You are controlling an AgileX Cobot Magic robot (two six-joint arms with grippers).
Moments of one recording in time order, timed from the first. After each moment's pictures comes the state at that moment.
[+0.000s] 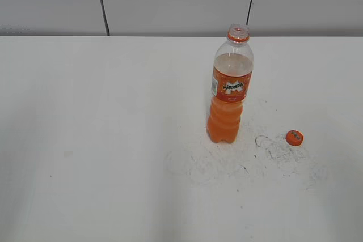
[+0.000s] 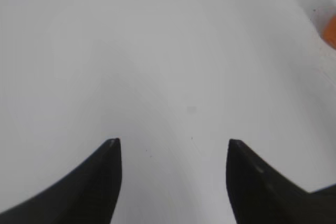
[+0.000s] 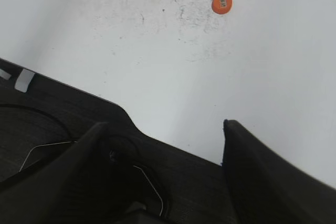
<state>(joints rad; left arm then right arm) -0.70 0.66 -0.81 0.35 1.05 -0.32 0.10 0.41 -0.65 0.28 1.21 -0.31</state>
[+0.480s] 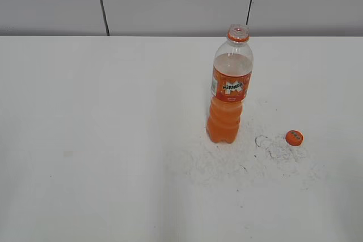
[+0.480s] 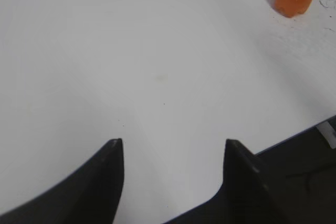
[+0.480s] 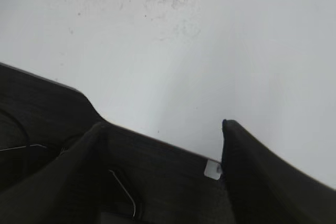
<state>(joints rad) -0.70 0.19 -0.55 0.19 1.08 -0.17 0.10 0.25 -0.48 0.18 1.17 -0.30</state>
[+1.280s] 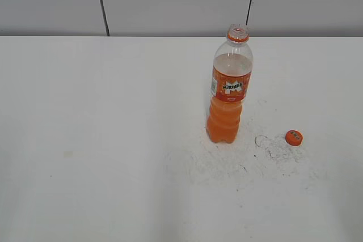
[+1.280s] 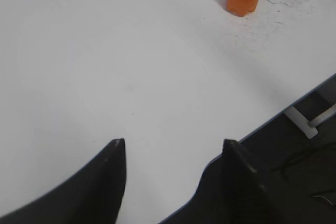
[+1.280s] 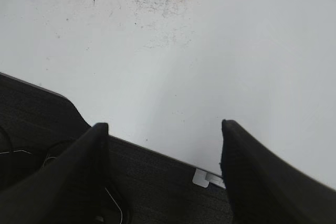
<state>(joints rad) -0.68 0.15 -0.53 0.07 1.05 0.00 0.10 0.25 -0.45 0.16 1.10 -0.33</state>
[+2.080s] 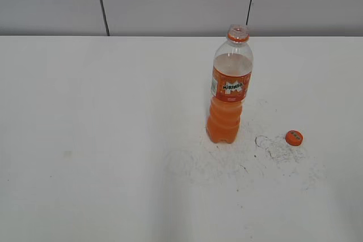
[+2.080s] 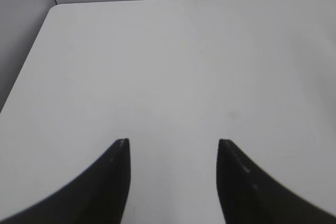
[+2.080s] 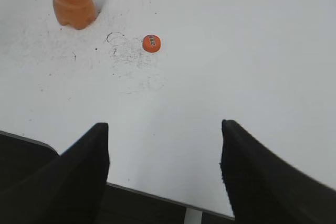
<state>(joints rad) -0.15 -0.01 -0.53 0.07 1.05 0.00 0.02 -0.01 -0.45 0.16 1.10 -0.33</state>
